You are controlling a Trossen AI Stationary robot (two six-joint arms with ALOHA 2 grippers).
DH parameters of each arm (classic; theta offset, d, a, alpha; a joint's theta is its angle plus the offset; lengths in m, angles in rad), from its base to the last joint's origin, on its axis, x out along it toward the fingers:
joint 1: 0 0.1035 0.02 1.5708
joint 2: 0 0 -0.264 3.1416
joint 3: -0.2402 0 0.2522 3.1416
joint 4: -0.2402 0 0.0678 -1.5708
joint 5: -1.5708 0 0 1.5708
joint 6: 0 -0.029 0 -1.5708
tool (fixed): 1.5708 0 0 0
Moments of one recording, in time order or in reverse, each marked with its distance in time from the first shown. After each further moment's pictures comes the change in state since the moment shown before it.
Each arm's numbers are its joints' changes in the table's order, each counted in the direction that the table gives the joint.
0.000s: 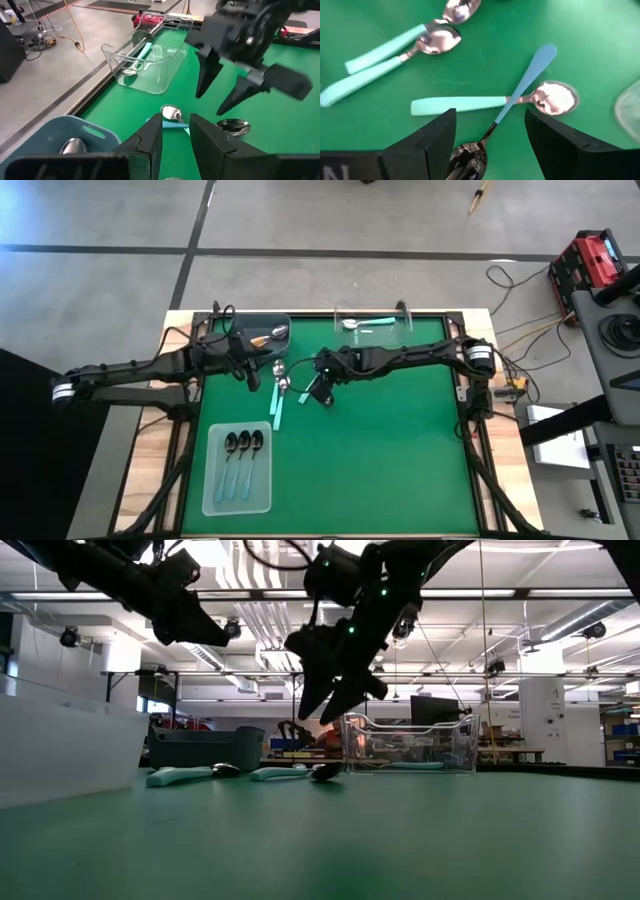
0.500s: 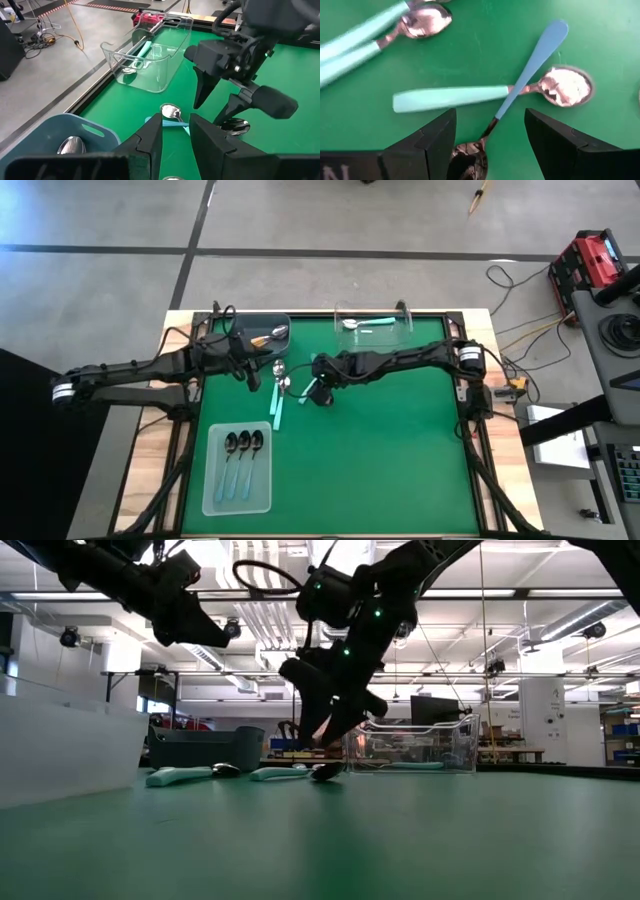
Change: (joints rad) left arm -0.001 -0.002 0.003 0.001 0.000 0.007; right arm 0.004 -0.074 0.002 0.021 -0.007 -0.040
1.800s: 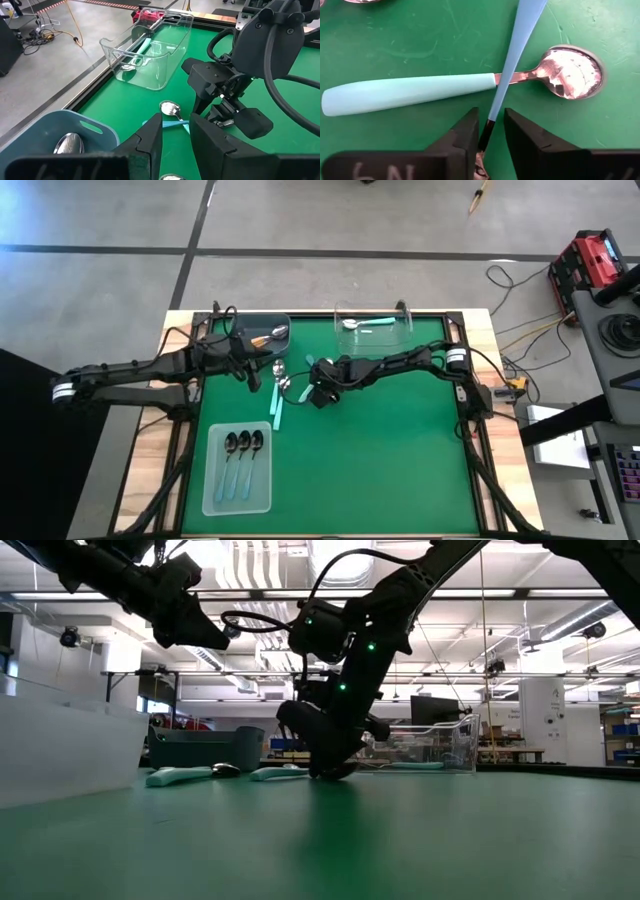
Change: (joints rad) left arm 0.000 -0.007 0.002 -0.004 0.000 0.015; right arm 0.000 -0.121 0.005 0.012 -0.077 -0.019
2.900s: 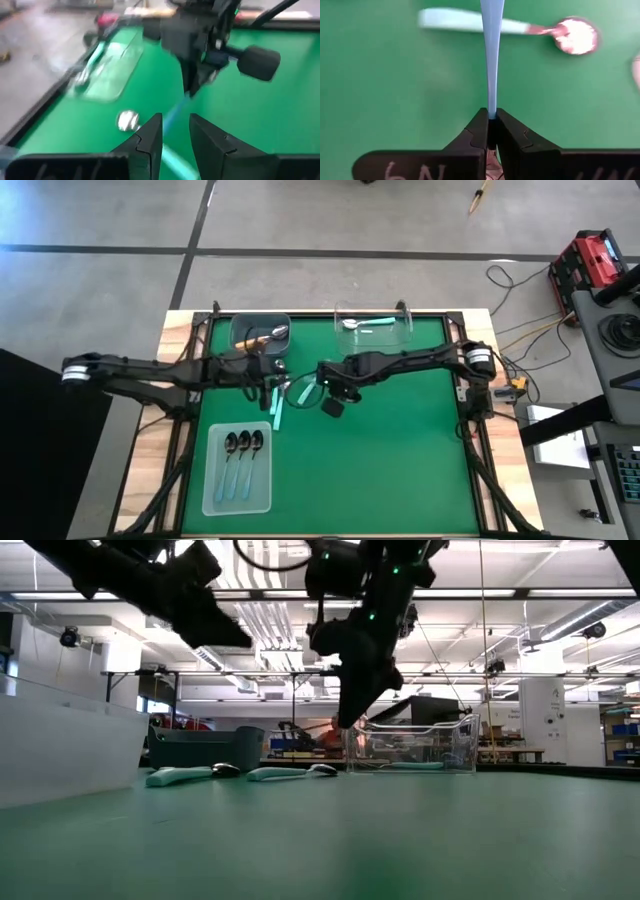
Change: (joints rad) left arm -0.184 -0.183 0.001 0.180 0.000 -0.042; right arm 0.058 0.181 -0.084 -0.355 0.170 0.146
